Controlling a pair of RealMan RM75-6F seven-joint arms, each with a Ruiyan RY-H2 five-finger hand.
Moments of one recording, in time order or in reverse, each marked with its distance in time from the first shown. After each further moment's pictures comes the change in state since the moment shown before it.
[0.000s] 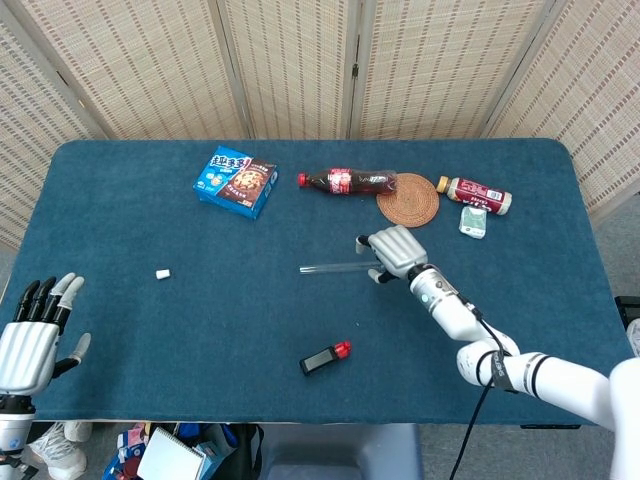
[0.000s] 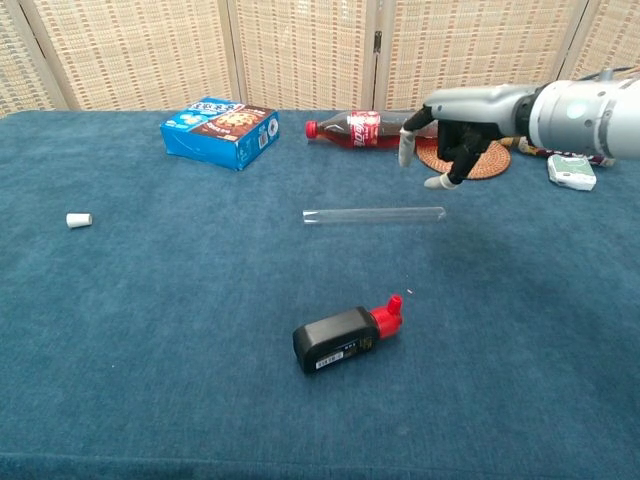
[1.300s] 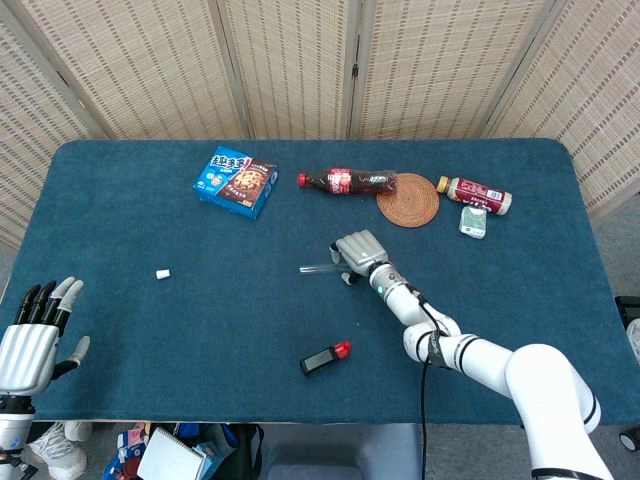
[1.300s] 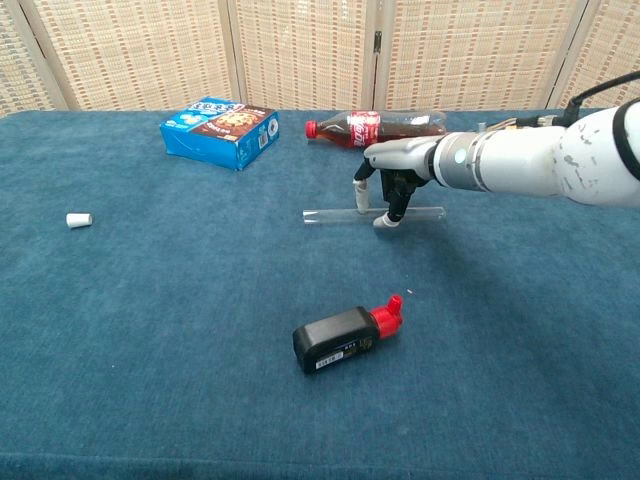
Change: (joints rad) left arm -0.001 -0.021 0.009 0.054 -0.014 -0.016 -0.036; right arm 0.209 -0.289 -0.050 0.411 0.151 -0.169 0.005
